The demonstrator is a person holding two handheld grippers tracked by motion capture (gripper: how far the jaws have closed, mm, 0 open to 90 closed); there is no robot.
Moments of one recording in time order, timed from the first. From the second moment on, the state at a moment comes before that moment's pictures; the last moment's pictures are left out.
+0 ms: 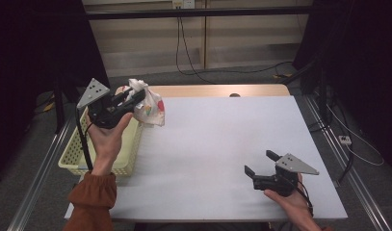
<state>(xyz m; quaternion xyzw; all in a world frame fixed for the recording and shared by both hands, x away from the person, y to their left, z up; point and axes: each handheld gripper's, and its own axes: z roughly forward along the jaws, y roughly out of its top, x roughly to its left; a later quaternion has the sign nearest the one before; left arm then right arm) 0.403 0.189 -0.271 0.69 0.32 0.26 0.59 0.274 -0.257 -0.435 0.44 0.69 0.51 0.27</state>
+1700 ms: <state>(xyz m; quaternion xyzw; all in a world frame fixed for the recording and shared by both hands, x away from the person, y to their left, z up) 0.418 0.125 -0.285 0.73 0.29 0.21 0.59 0.272 -0.257 -0.435 0.43 0.69 0.51 0.27</state>
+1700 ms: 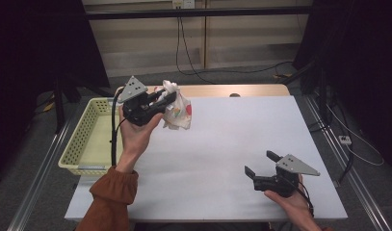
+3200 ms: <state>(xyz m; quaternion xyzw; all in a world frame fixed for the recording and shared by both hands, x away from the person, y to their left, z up) 0.429 0.078 -0.328 0.77 0.29 0.19 0.54 0.272 -0.257 -0.435 0.43 0.69 0.51 0.27</state>
